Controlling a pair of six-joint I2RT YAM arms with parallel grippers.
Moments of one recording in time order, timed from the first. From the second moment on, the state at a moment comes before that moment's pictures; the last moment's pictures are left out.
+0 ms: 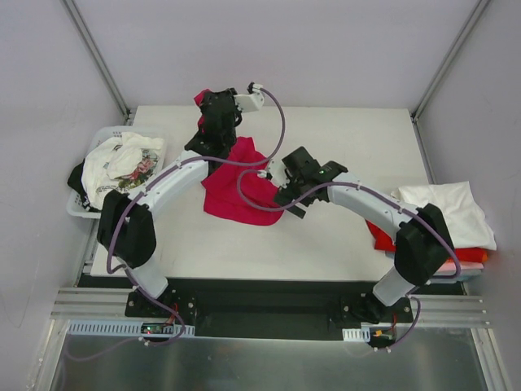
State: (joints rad) left arm -0.54 1.66 1.41 0.21 -0.65 1.14; right arm 0.72 1.60 1.24 -0.73 0.15 -0.45
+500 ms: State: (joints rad) left arm -0.48 1.80 1.52 0.04 -0.58 0.94; right arm 0.86 1.89 1.50 -0.77 0.14 -0.51
